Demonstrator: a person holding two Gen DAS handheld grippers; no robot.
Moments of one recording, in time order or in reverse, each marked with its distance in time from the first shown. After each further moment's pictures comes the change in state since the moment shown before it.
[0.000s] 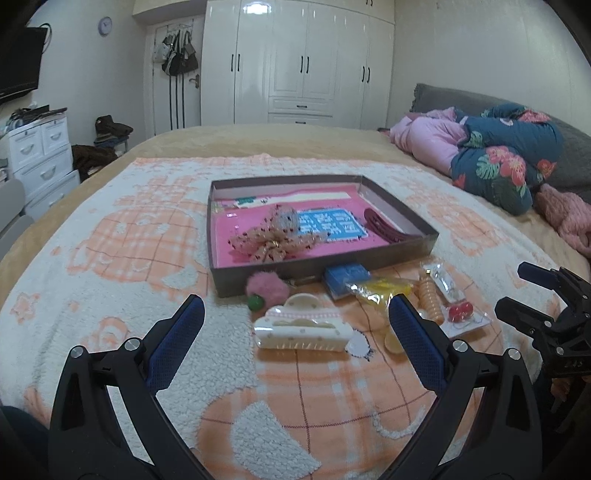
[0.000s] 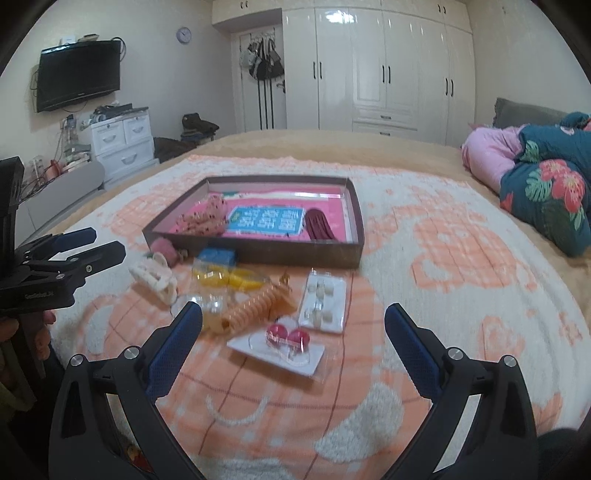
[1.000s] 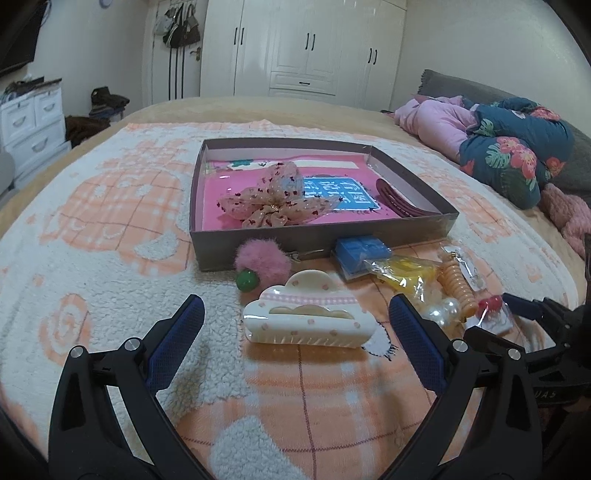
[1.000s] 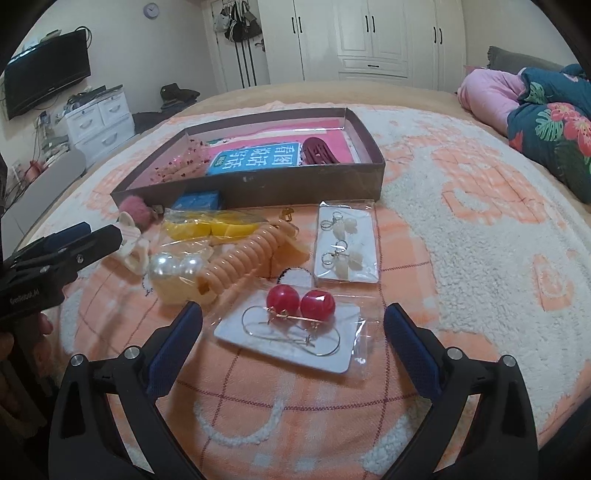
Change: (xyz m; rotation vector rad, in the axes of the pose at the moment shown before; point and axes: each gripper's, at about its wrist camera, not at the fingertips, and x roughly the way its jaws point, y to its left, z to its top) left arm 0.047 0.010 -0.012 -0.061 0.088 -0.031; right arm 0.062 0.001 -0.023 0.100 0.175 -0.003
